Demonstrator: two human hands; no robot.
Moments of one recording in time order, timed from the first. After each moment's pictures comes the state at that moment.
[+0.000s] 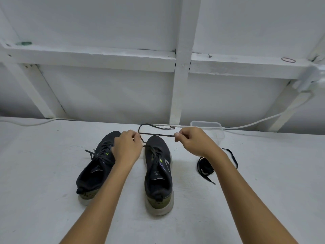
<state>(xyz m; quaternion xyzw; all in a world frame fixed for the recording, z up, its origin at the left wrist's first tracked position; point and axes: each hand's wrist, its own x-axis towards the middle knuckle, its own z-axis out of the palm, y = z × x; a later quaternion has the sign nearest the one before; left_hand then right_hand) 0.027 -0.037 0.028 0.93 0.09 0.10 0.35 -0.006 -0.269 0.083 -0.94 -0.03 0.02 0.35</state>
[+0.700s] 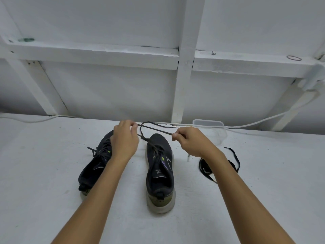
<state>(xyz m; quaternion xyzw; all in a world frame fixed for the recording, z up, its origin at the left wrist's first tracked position) 0.036 -0.023 0.037 0.92 0.01 0.16 0.36 -0.005 -0.254 0.080 -0.94 -0.04 0.04 0.35</state>
